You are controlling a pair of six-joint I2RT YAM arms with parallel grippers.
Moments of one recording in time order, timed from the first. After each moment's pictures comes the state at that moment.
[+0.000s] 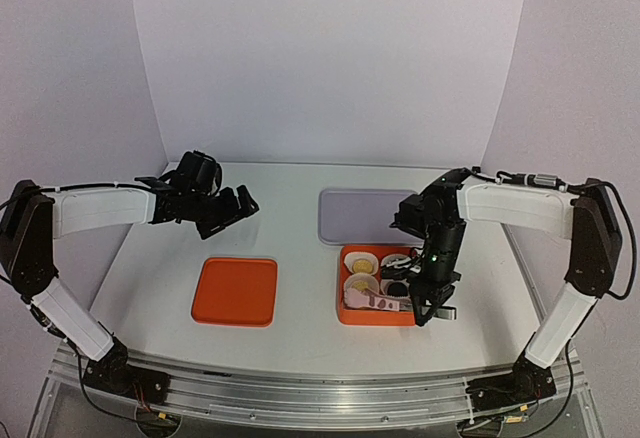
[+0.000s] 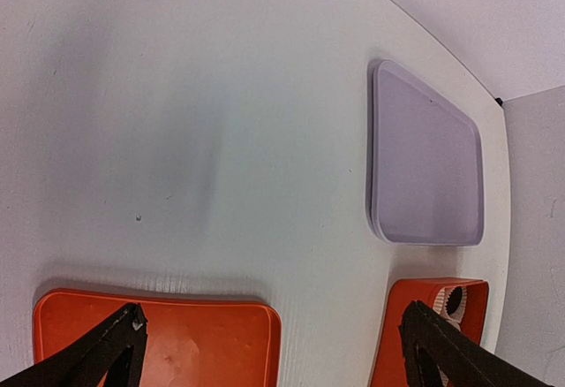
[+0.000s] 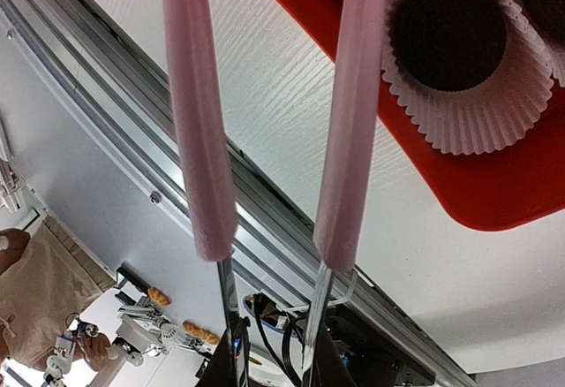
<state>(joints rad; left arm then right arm) -0.54 1.54 1.03 -0.24 0.02 -0.81 0.72 1.72 1.29 -1.42 -0.42 -0.10</state>
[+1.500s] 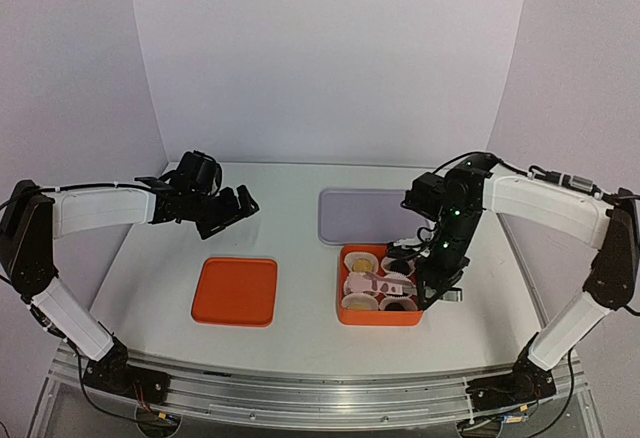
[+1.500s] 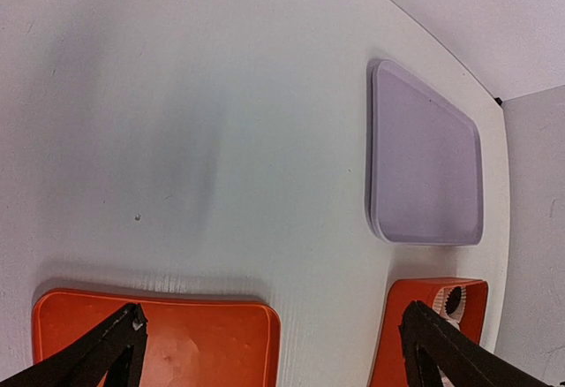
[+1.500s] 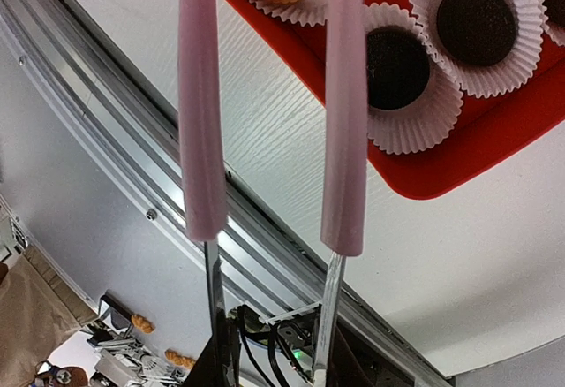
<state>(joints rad) -0.54 1.54 1.03 -0.24 0.03 -0.81 0.73 1.60 1.34 -1.41 -0.33 -0.06</state>
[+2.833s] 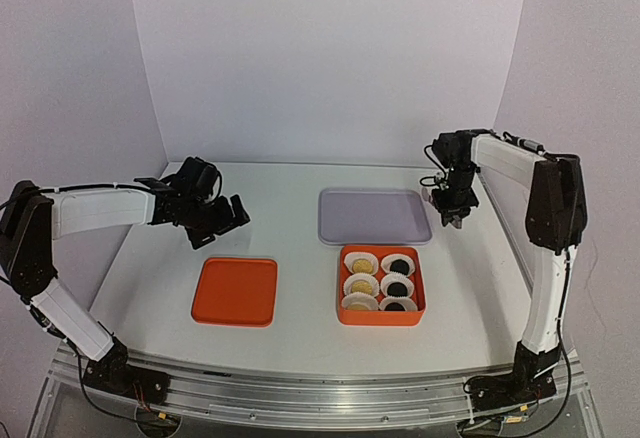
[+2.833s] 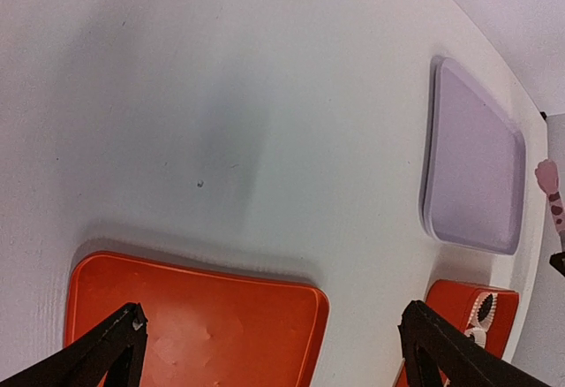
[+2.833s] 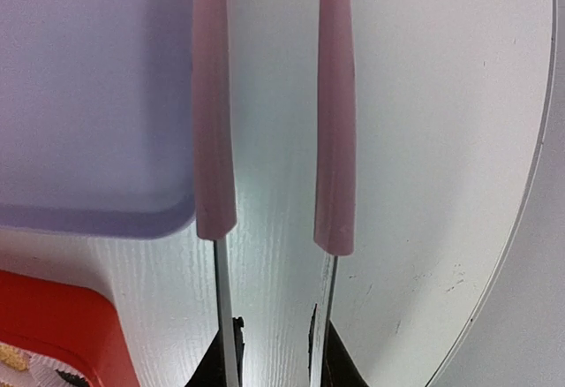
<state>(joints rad) -0.54 1.54 1.02 -0.37 -0.04 -0.87 0.26 2.09 1.79 -1.17 0.15 0.16</state>
